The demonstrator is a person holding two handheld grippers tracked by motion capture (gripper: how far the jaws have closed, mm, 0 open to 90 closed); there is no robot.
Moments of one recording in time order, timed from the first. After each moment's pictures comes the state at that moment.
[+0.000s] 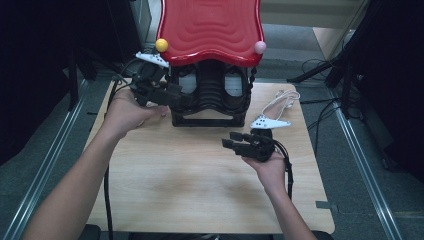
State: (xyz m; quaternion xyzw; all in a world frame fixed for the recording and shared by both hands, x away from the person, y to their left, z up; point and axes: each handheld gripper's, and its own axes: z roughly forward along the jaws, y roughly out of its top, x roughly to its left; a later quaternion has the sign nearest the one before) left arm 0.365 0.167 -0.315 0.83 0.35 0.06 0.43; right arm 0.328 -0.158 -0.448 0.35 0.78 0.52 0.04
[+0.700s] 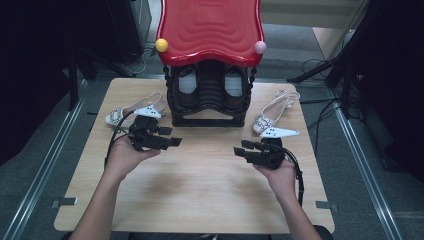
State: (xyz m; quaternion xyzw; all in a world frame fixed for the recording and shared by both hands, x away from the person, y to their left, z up) left arm 0.329 0.194 -0.434 0.82 0.38 0.03 0.42; right arm 0.325 -0.189 -0.474 0.37 0.79 0.49 0.04
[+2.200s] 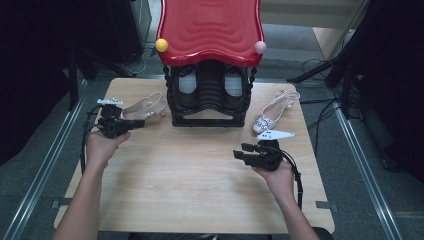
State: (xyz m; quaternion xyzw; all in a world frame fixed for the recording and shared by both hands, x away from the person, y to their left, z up) left arm 0.381 0.300 -0.462 0.74 0.52 0.06 0.42; right arm 0.326 -0.186 -0.487 0.38 0.80 0.46 0.05
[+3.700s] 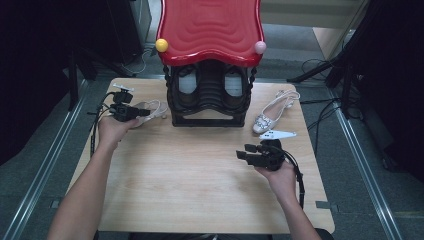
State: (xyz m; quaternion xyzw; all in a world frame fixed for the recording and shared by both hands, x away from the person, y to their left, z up) left arm 0.441 0.288 -0.482 0.74 0.56 0.04 0.38; right arm 0.330 -0.193 -0.493 0.40 0.80 0.45 0.04
